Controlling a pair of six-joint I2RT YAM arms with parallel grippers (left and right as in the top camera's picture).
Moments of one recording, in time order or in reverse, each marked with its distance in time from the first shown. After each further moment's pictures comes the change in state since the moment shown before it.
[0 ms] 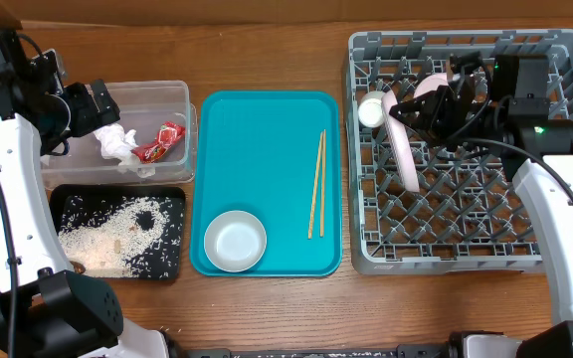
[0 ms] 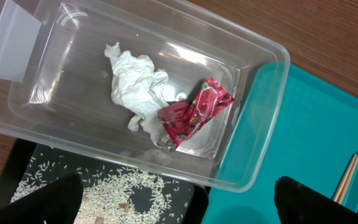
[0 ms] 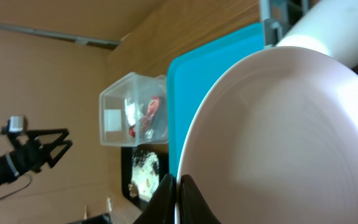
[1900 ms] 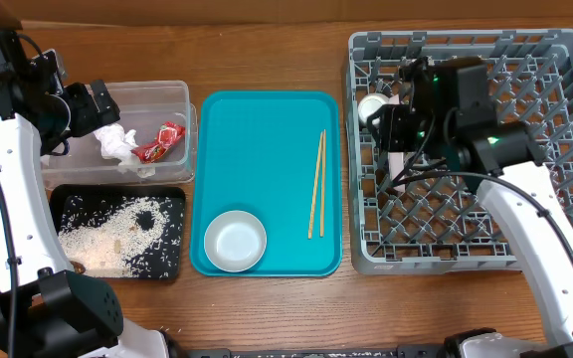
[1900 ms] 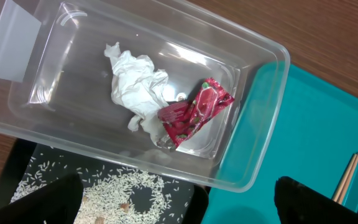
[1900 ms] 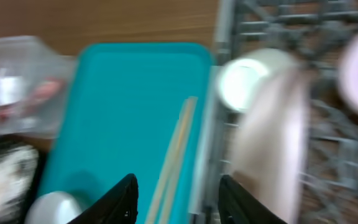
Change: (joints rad) left arm 0.000 0.000 0.000 0.000 0.000 0.000; right arm 0.241 -0.023 0.013 -0.058 0.544 -0.312
